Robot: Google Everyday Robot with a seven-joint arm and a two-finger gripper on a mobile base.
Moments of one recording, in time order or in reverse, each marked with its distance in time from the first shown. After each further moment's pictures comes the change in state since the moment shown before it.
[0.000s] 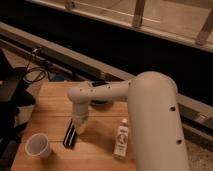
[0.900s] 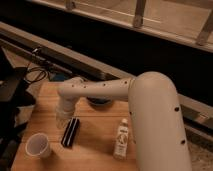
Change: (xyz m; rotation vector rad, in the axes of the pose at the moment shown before) arm -0.071 -0.060 -0.035 0.205 -0.113 -0.172
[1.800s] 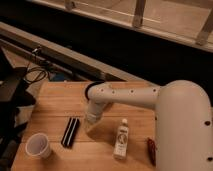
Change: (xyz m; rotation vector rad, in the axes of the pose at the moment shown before) arm 0.103 0.111 -0.005 -0.053 0.023 0.224
